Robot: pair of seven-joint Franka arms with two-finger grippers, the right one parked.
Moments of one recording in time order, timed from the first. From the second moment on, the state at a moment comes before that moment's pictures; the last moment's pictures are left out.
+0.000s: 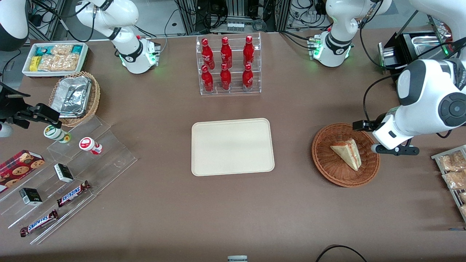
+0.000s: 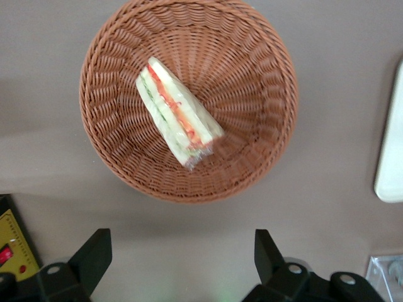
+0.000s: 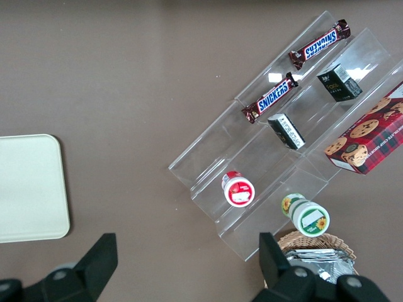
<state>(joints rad) 0.03 0.19 -0.11 -1.82 0.01 1.76 -0.05</state>
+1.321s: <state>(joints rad) 0.03 0.16 -0.11 -2.18 0.01 2.32 -0.75</state>
